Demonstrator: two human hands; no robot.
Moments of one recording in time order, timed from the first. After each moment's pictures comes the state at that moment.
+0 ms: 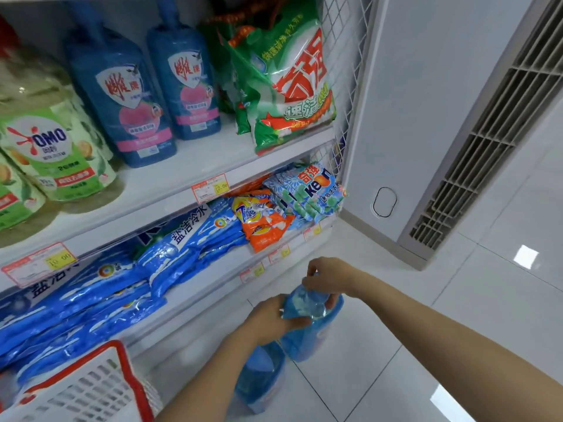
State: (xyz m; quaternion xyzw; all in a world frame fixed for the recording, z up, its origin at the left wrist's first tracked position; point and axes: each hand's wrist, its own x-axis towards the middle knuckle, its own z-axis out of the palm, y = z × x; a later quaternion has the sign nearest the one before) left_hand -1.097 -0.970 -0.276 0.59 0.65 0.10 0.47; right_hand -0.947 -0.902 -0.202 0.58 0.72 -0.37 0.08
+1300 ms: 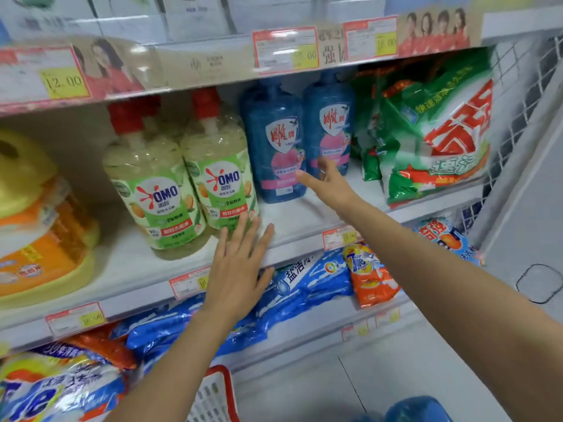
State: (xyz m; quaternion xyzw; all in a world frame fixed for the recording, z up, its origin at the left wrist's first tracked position) left_hand -1.335 -0.962 -0.175 0.66 0.72 0.12 -0.19; right_hand -1.196 -0.766 -0.094 0.34 0.71 -0.51 -0.35
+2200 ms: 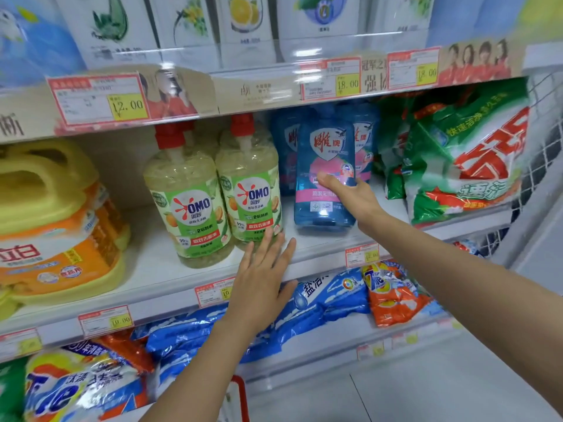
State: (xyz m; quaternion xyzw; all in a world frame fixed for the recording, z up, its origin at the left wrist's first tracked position) left_hand -1.331 -0.969 -0.160 0.66 0.73 0.15 -0.11; right_hand -1.204 -0.774 -0.074 0.43 0.62 -0.54 -0.36
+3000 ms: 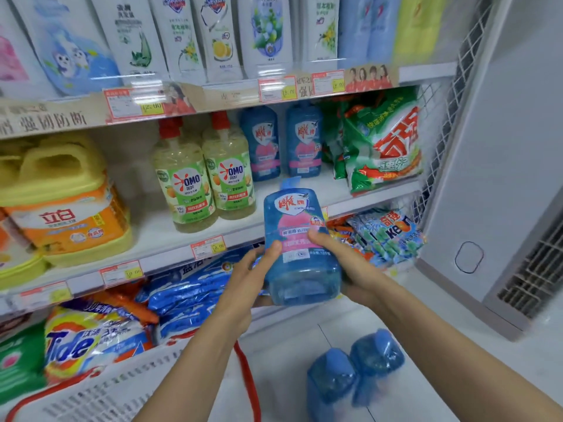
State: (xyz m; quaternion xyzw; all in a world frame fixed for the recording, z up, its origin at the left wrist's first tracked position) left_hand -1.207 -1.100 -0.091 0.31 0.60 0.59 0.44; right_hand -1.063 -0.998 -0.095 0.27 0.50 -0.79 -0.26
